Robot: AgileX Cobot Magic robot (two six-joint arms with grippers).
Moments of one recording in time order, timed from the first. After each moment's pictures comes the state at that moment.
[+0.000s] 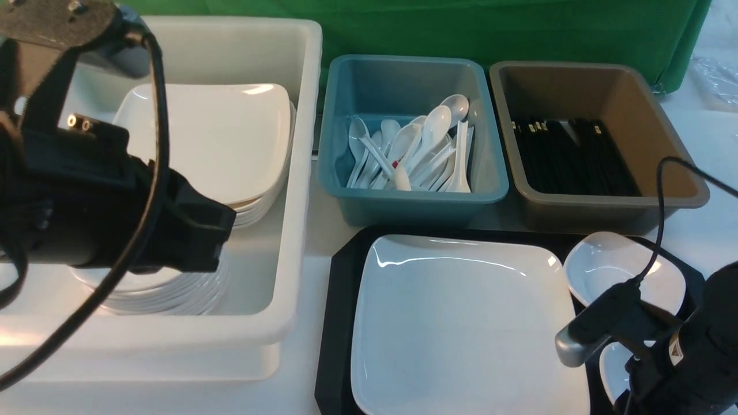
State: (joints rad) right arm 0.41 1.43 -0.69 -0.01 0.71 -0.25; left arm -0.50 0.99 -1.05 -0.15 0.89 0.03
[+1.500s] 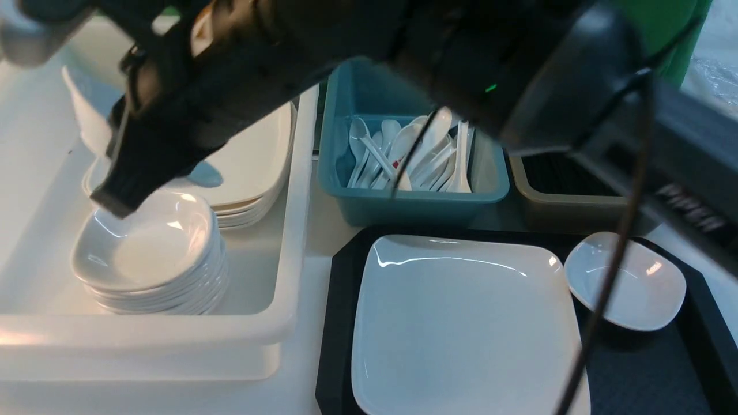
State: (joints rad) right arm 0.97 2.08 -2.22 0.21 0.80 -0.43; left arm 0.12 0.78 -1.05 -0.24 0.98 0.08
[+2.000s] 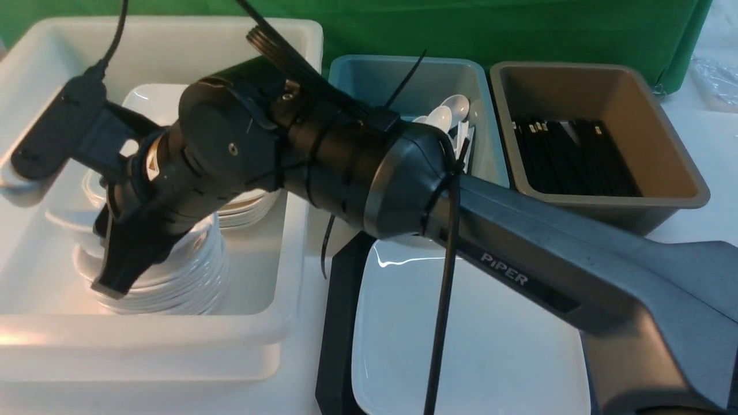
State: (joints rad) right arm 1.00 2.26 -2.24 0.17 0.73 -0.46; left arm 0.12 0.77 -1.05 -0.16 1.05 0.08
